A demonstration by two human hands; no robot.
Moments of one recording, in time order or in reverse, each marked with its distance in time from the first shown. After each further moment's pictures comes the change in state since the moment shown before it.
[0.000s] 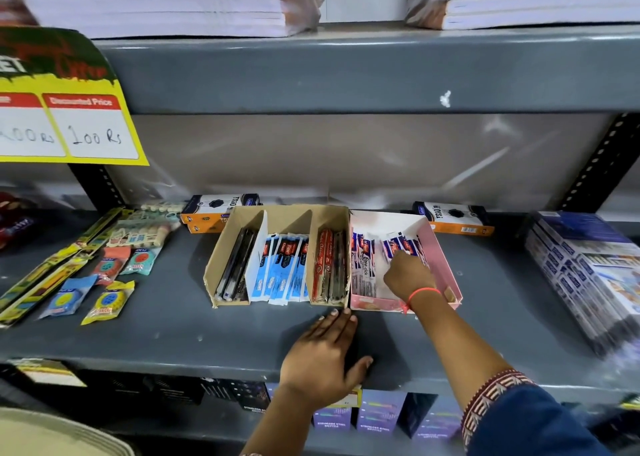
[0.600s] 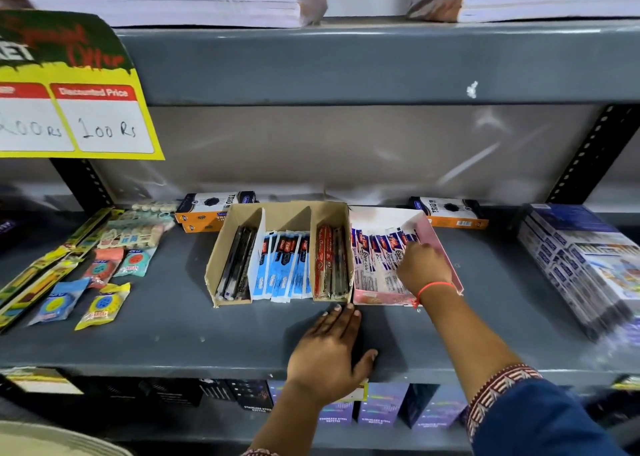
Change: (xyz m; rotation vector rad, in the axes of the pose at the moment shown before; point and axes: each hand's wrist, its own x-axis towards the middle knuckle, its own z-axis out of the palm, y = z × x) left_hand 0.000 -0.002 -0.001 -0.075 -0.074 -0.012; right_hand 0.001 0.013 -0.002 -0.234 0.177 0.000
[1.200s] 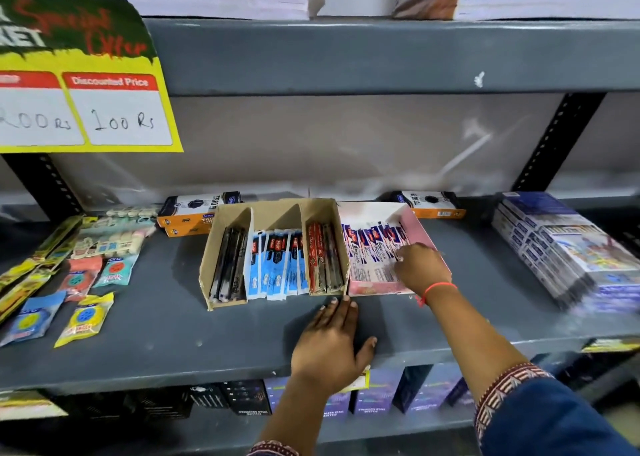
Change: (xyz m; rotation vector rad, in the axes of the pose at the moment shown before) left_hand -0.002 0.003 -0.004 -0.011 0.013 0.059; right_hand -0.020 0.008 -0.004 0.069 -0.050 0.051
